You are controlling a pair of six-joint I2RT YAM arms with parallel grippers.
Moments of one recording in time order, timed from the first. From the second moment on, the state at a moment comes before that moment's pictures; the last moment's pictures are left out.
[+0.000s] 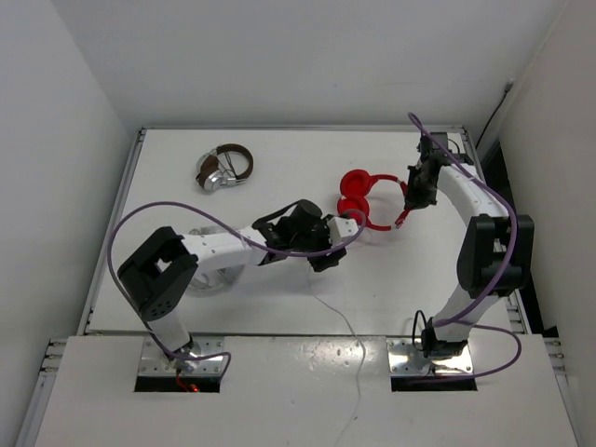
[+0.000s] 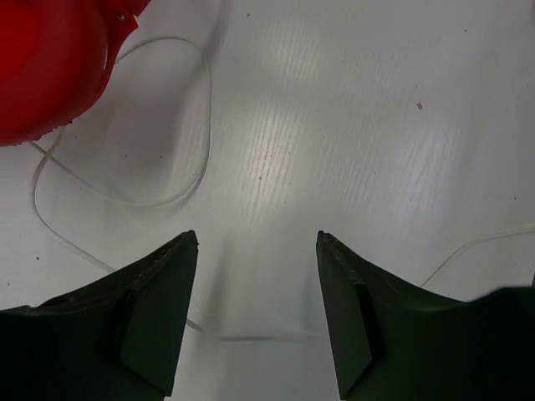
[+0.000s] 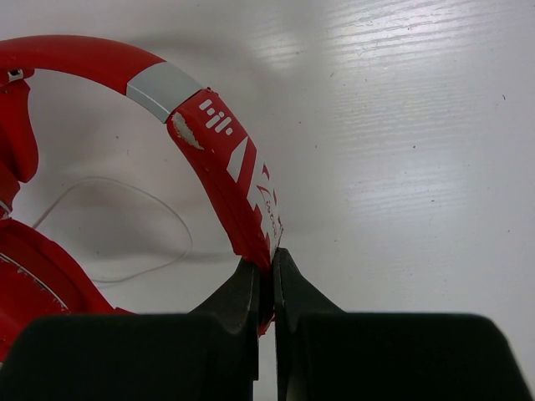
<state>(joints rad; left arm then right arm) -0.88 1.69 1.02 0.01 0.31 0.30 -0.01 1.74 1.31 -0.73 0.00 0.23</state>
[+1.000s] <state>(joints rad) -0.70 1.68 0.91 0.08 0.38 0.02 -0.02 1.73 1.31 -0.74 0.00 0.25</state>
